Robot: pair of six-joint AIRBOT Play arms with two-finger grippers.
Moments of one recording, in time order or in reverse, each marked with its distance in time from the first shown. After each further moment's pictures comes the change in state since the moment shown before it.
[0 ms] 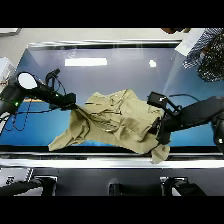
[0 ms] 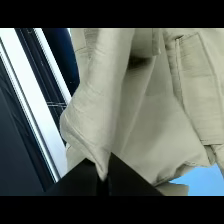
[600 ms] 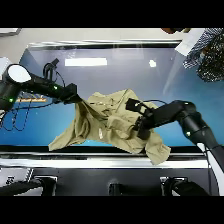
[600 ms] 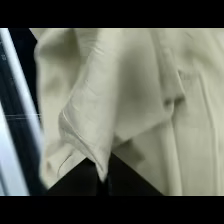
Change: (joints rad) left arm -0.001 -0.002 0.104 -0.148 -0.003 0.017; right arm 0.215 -0.174 -0.055 -0.023 0.318 -0.064
